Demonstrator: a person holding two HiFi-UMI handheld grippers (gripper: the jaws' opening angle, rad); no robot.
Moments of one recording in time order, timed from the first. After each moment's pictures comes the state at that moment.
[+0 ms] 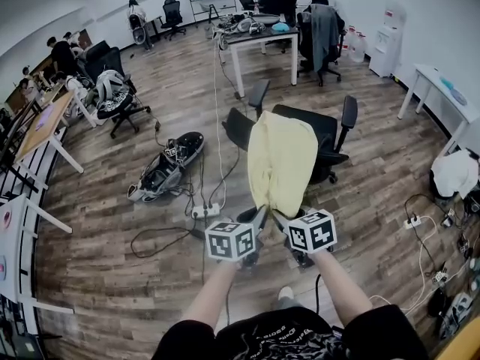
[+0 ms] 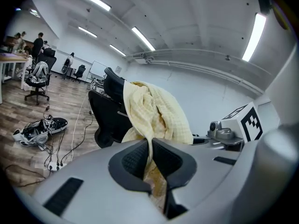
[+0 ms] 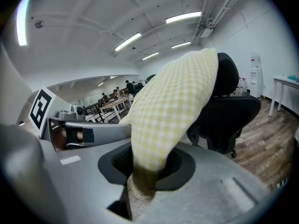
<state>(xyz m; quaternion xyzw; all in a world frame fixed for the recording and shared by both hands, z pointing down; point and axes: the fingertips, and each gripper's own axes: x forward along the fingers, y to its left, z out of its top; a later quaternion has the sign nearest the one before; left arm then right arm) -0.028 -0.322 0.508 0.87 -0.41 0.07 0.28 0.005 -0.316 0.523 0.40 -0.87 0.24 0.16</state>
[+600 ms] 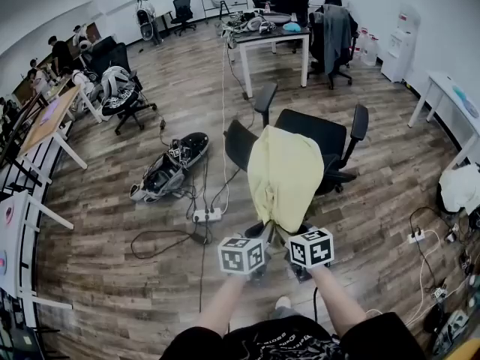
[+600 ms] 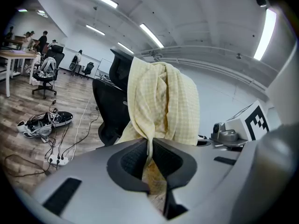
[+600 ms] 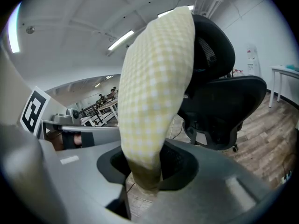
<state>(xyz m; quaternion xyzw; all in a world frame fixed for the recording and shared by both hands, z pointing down) -0.008 -0.362 0.559 0.84 -0.44 0.08 0.31 0.022 -0.357 0.571 0.40 -0.86 0.28 0.16</state>
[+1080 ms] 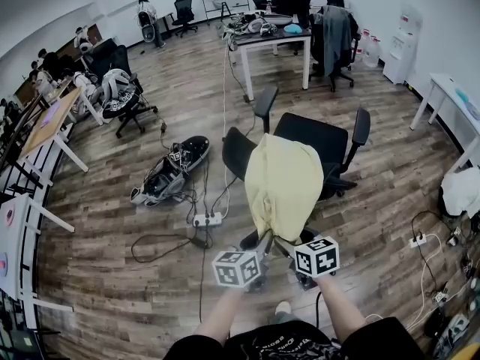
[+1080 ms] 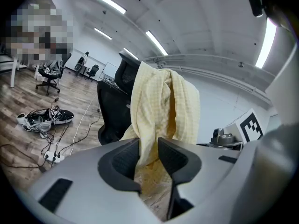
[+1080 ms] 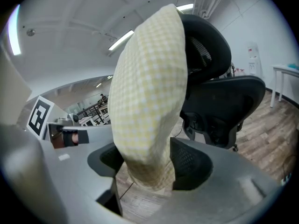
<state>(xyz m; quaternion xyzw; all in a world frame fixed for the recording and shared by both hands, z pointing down) -0.014 -0.365 0.557 0.83 -0.46 0.02 0.32 0.039 -0.362 0.572 0.39 -0.86 0.28 0.17</state>
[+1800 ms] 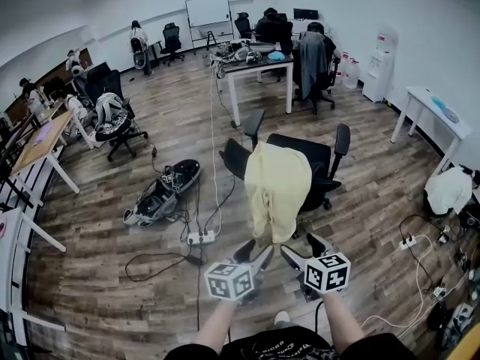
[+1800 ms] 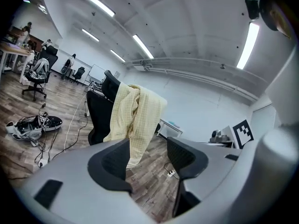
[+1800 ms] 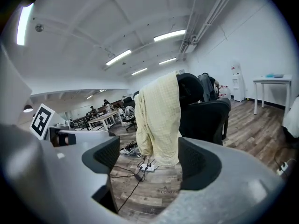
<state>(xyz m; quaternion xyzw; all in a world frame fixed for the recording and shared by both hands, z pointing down) -0.020 -0.286 0.511 0.88 -0.40 0.02 0.27 0.068 -0.287 0.515 0.48 -0.84 0.23 0.08</state>
